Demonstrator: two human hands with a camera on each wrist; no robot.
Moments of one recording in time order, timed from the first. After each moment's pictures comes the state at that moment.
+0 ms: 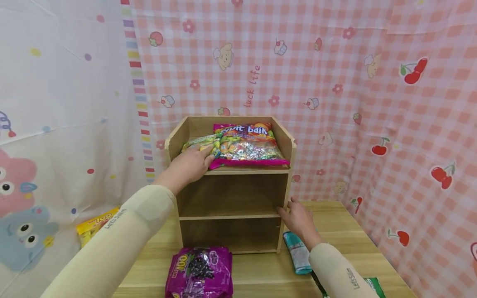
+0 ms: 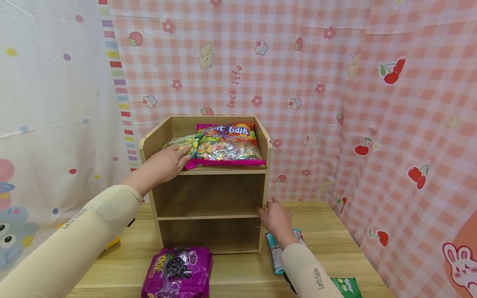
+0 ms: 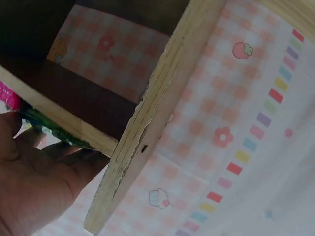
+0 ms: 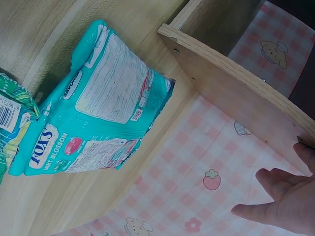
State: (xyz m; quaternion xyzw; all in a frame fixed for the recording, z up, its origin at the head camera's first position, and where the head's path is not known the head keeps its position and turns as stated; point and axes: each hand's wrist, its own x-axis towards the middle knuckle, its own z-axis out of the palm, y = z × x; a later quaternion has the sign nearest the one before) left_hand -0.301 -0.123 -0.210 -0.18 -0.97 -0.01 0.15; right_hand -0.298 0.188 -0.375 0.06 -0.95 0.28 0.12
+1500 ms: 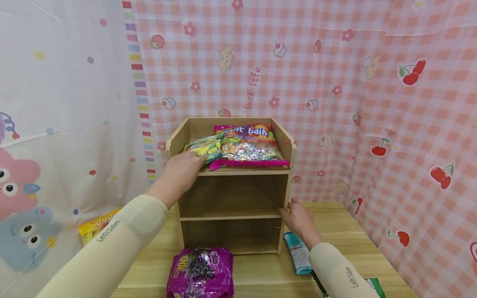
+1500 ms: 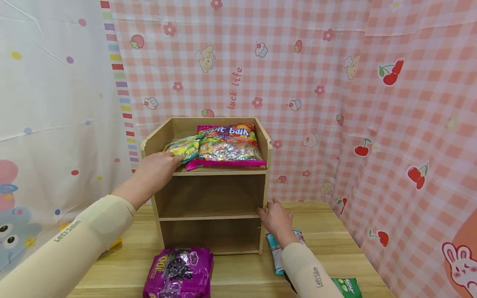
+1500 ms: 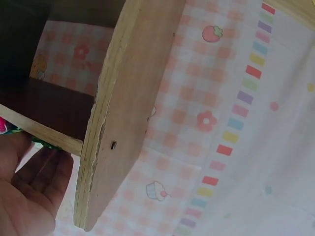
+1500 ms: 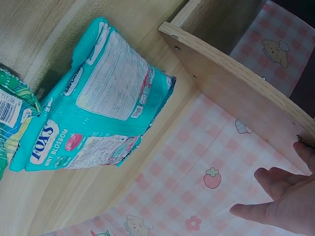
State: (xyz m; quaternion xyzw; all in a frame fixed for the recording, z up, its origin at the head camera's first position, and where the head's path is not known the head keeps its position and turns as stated) left_hand -0.283 -0.139 -0.227 -0.22 -0.92 0.07 0.32; right_hand -0.297 0.188 -0.373 0.05 -0.95 0.29 0.10
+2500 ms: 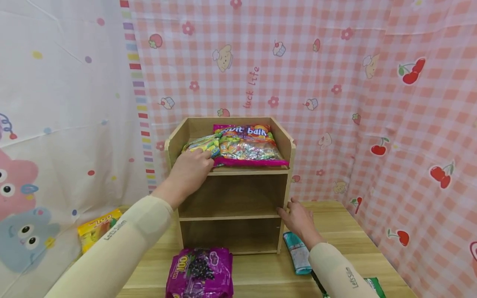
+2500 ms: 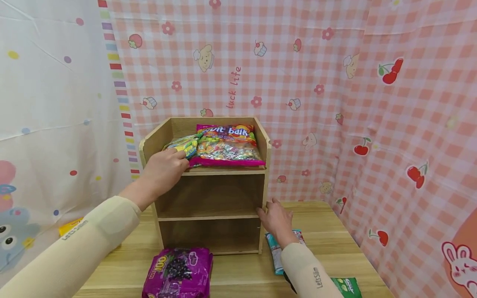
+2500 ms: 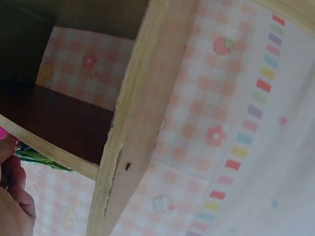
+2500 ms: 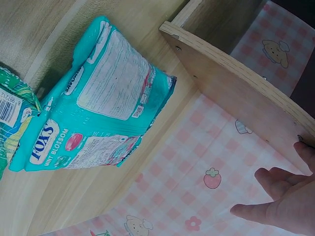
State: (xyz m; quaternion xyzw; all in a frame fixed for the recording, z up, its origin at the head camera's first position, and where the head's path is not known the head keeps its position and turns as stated) left_hand -0.290 -0.124 -0.231 -0.33 -0.83 0.10 0.45; right_hand -0.298 0.190 -0.374 0.05 -0.95 0.29 0.11
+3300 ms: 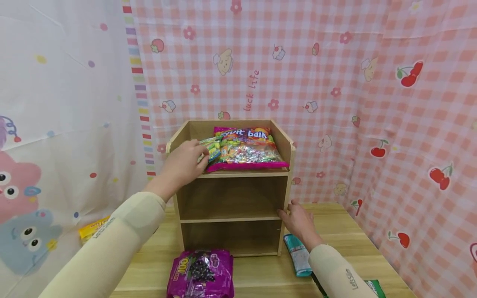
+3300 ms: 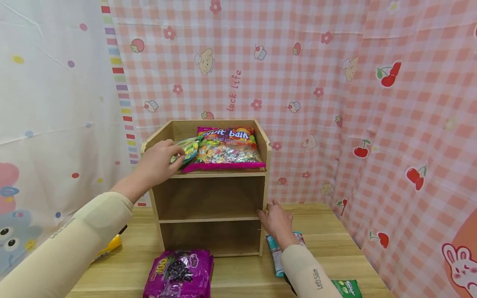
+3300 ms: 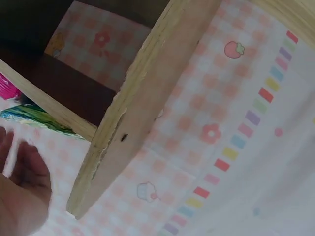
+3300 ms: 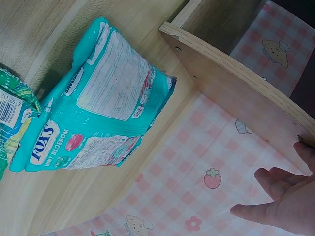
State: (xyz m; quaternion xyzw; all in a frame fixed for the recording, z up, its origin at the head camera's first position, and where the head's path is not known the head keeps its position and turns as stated) left_hand -0.286 -0.136 -0.204 -0.24 -0.92 -0.08 0.29; right_hand -0.299 0.189 -0.375 0.05 -0.95 0.29 0.11
